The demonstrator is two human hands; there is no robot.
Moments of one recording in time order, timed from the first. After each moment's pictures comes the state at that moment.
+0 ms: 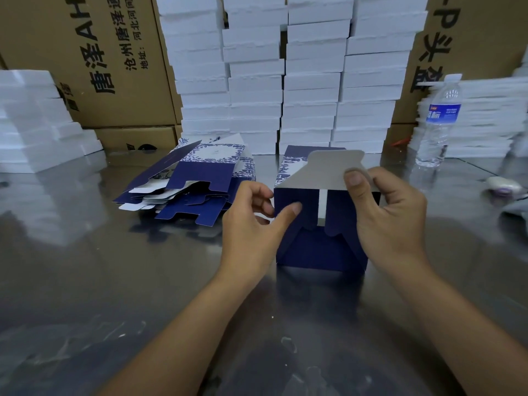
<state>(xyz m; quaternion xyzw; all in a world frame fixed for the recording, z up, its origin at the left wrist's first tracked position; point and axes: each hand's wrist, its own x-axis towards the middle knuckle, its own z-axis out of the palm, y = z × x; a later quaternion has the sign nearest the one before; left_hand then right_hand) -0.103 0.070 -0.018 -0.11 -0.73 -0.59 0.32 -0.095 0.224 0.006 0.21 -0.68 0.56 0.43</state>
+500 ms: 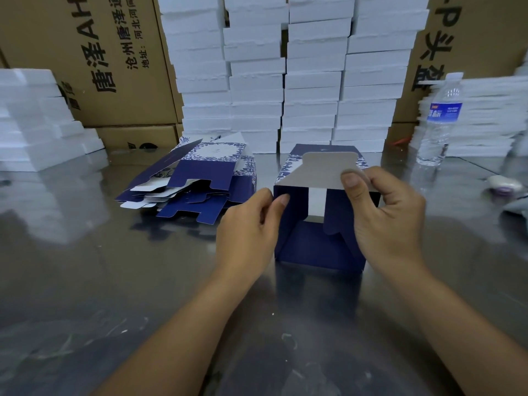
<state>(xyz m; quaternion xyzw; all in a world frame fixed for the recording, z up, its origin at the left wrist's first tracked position) -0.099 0.063 -0.019 -0.12 -0.84 -0.39 0.37 -0.095 0.223 0.002 0.21 -0.69 0.52 0.45</state>
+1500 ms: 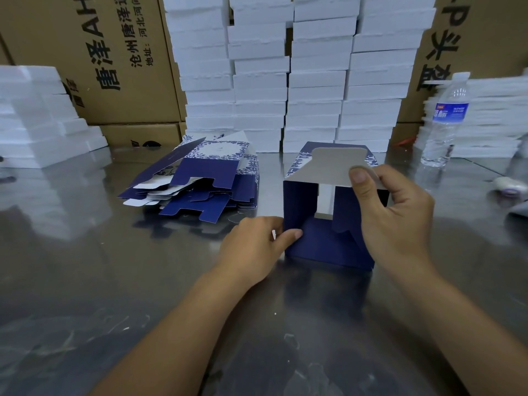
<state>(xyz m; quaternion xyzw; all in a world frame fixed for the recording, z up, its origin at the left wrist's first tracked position) -0.110 0.051 -0.030 -0.12 -0.94 -0.29 0.14 -0.096 0.225 0.003 0.18 -0.71 0.51 0.45</state>
